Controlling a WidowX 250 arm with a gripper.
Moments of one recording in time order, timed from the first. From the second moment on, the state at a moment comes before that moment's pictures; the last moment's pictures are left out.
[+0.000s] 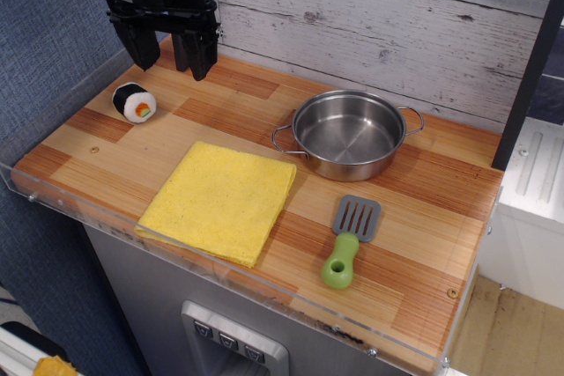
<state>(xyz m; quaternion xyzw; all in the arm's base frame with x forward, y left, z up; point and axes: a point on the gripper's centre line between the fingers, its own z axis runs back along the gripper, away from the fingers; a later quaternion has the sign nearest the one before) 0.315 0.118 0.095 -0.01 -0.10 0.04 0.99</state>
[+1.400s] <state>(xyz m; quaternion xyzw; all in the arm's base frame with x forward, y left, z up) 0.336 0.208 0.060 -0.07 -0.03 -0.06 1.00</state>
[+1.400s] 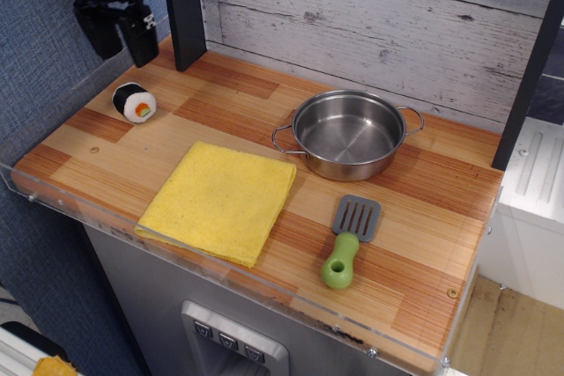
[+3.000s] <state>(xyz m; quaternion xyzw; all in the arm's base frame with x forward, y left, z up) 0.314 0.202 0.027 -0.09 -0.03 -0.08 0.99</state>
